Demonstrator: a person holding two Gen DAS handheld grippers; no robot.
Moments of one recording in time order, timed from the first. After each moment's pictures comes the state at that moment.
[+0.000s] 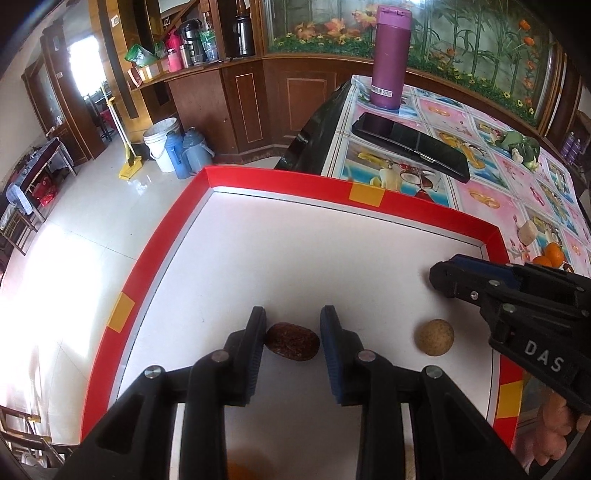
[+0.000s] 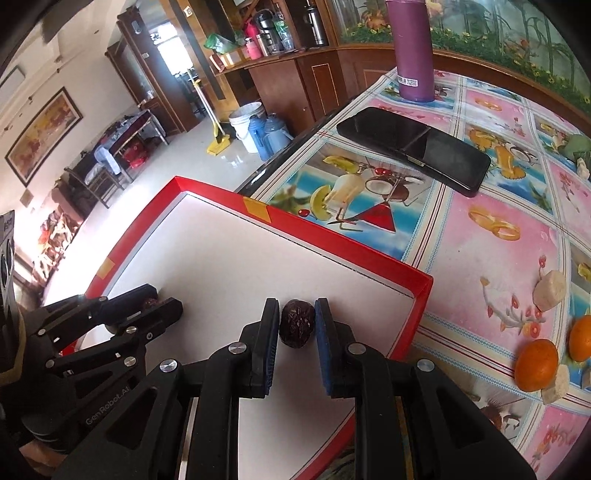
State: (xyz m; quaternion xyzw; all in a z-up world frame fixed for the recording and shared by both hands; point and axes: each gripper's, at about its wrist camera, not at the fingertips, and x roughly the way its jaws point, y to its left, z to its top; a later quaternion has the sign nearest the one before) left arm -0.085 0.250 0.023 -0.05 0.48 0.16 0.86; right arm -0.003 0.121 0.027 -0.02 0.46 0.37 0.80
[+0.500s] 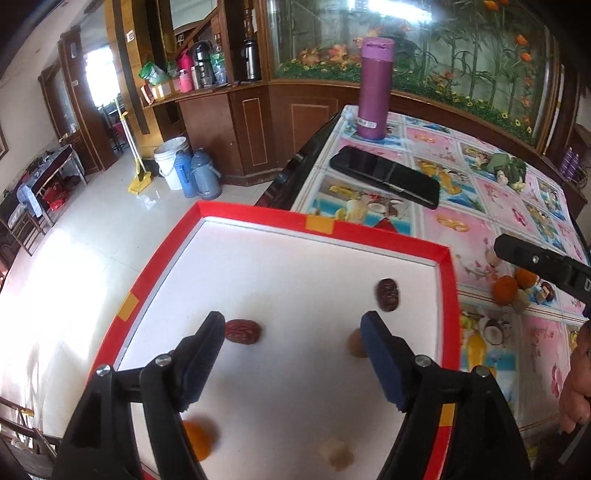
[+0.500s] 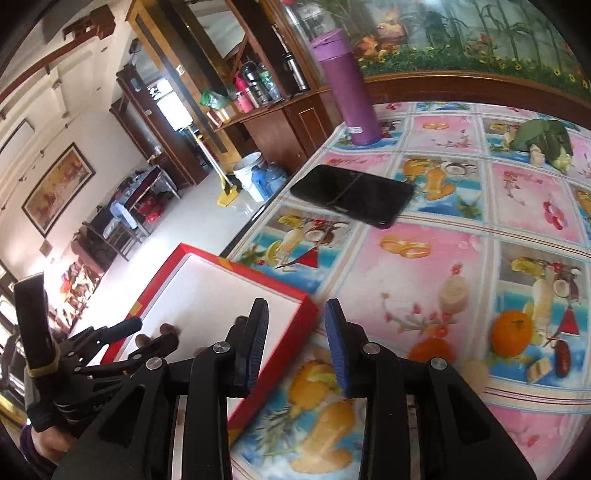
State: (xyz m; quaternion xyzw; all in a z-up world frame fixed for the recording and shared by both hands) left arm -0.098 0.199 0.060 -0.05 0.43 0.17 0.89; right arm 0.020 0.001 0.063 0.09 0.41 0.35 0.84
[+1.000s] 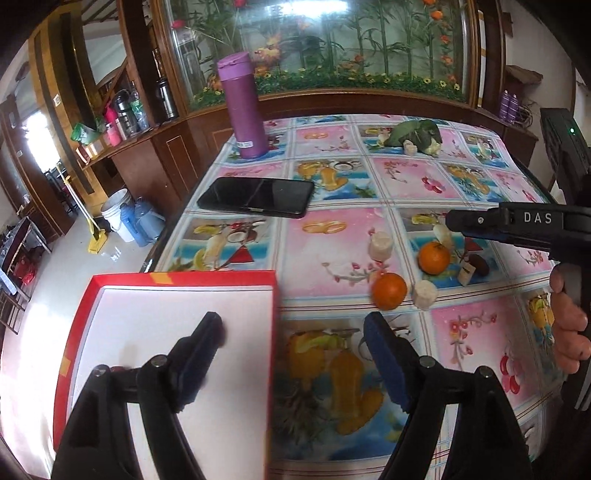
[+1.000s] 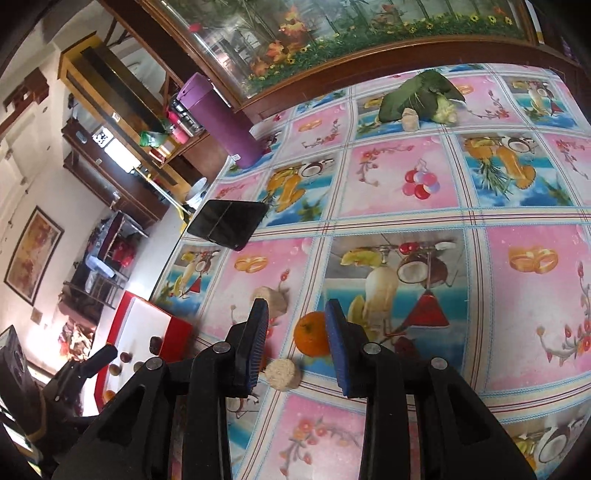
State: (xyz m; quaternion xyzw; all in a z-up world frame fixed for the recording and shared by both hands) left arm -0.051 0.072 0.069 0.04 0.43 0.07 0.90; right arm 0.069 -0.117 0.045 0.15 0.46 0.28 0.83
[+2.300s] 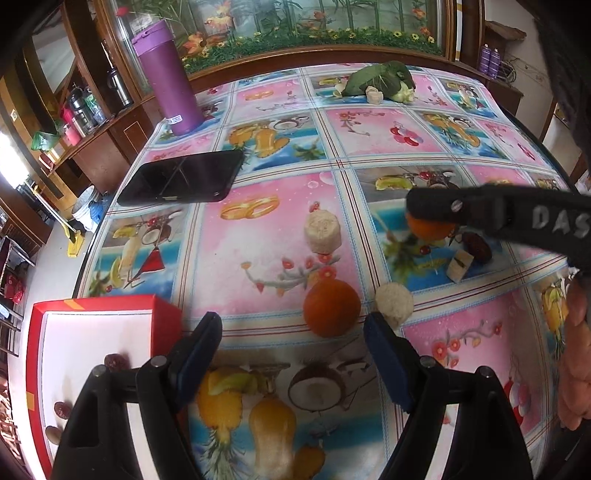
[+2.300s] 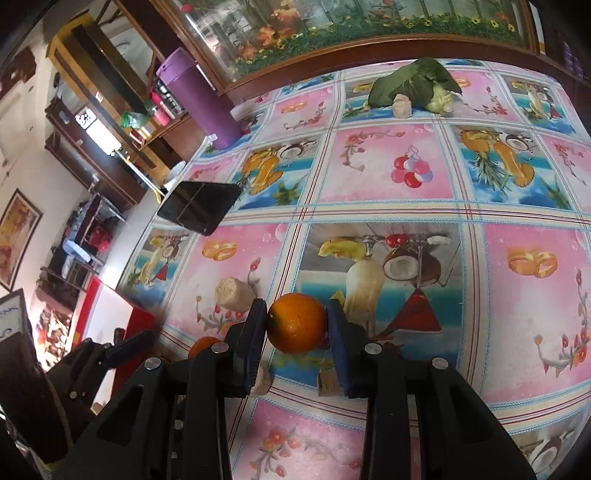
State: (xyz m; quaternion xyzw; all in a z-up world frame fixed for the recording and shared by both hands) left arm 0.009 0.025 0.020 0.08 0.49 0.03 0.87; right arm 0.077 -0.115 0.032 0.13 0.47 0.25 0.84
